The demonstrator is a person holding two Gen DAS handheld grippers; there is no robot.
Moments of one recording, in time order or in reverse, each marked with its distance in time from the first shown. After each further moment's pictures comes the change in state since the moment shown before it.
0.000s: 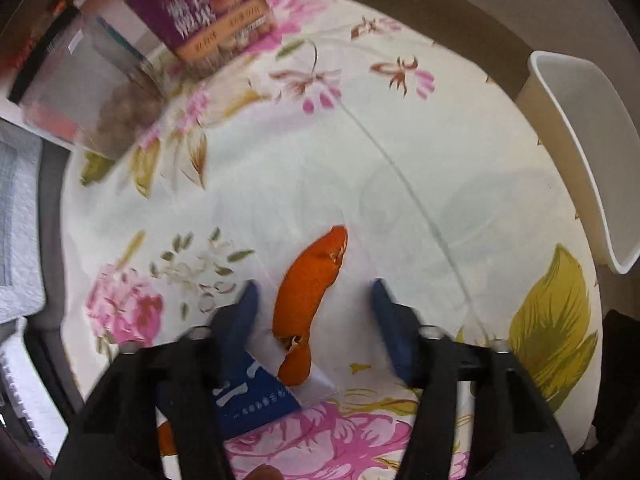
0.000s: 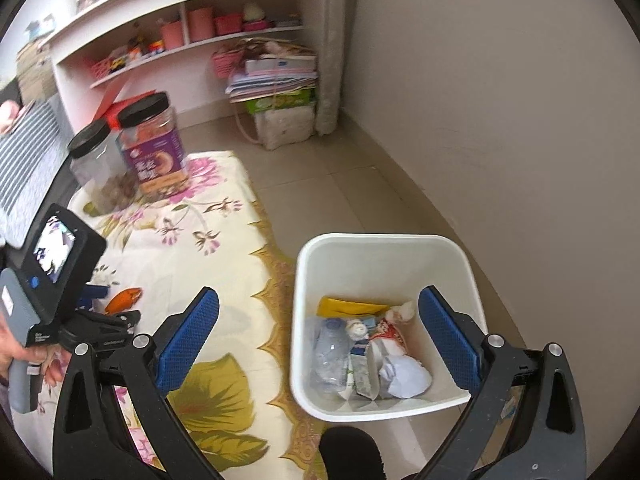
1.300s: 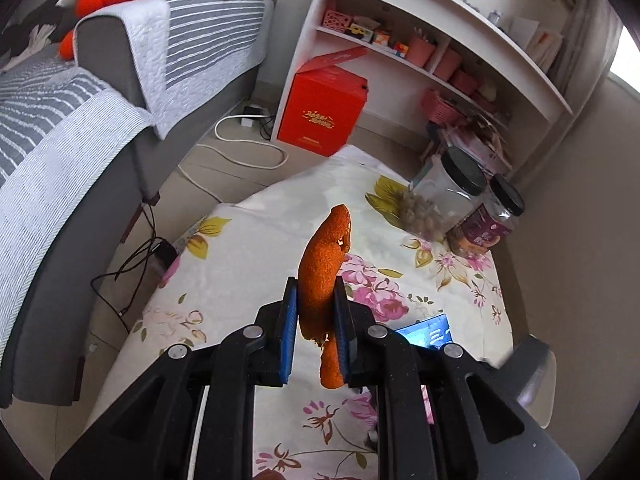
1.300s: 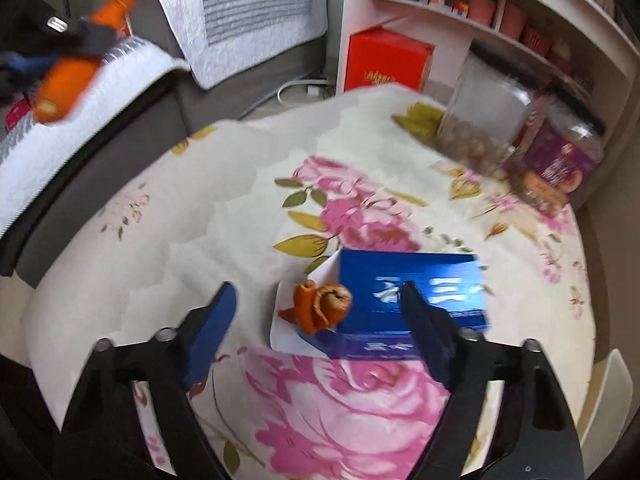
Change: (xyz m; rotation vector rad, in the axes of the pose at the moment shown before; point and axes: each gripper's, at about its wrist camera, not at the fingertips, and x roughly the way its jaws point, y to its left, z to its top) left arm -0.158 0.254 -0.258 -0.910 -0.526 -0.104; right arm 0.020 0.353 -0.082 -0.631 0.080 0.480
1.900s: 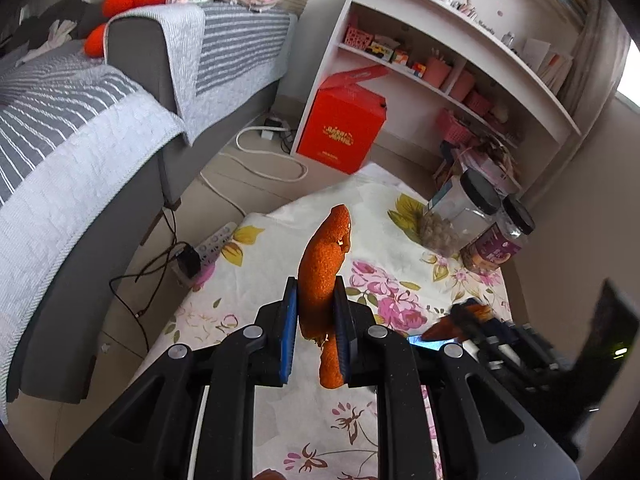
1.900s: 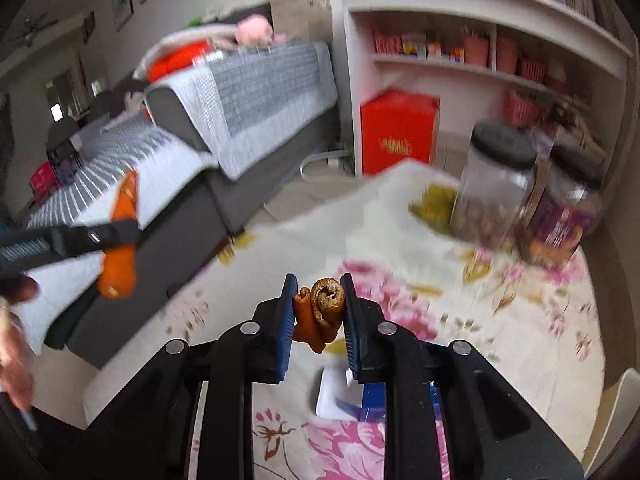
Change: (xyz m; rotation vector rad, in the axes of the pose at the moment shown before) left arm -0.022 0.029 -0.004 -0.035 -0.069 0.031; right arm -0.074 -0.002 0.057 0.091 -0.245 0.118
